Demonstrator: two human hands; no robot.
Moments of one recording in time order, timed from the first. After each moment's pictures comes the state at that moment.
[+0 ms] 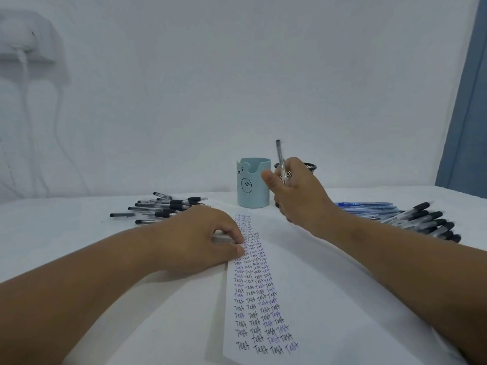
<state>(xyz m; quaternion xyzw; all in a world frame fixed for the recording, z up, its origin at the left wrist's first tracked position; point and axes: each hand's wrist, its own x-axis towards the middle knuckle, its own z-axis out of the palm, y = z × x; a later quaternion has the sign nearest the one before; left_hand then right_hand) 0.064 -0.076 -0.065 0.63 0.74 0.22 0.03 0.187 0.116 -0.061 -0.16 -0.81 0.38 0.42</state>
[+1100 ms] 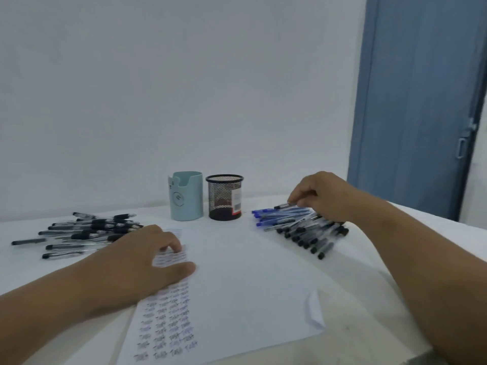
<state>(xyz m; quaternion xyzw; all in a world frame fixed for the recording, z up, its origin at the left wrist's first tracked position) 0.101 -0.070 -0.073 0.61 0.78 0.17 -0.01 0.361 0.184 -0.017 -0.32 -0.90 0.11 0.26</state>
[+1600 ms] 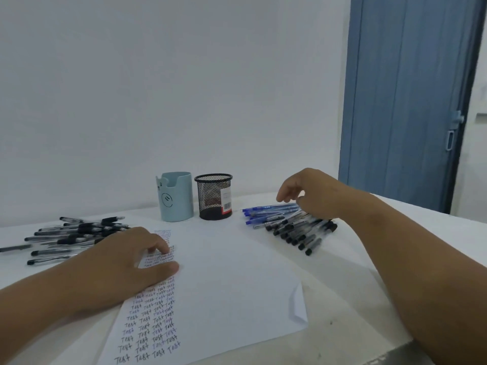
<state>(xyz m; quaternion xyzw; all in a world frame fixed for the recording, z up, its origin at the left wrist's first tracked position) 0.092 -0.067 -0.074 0.61 0.77 0.18 -0.02 0.367 0.176 -0.016 -0.32 -0.92 0.09 0.23</state>
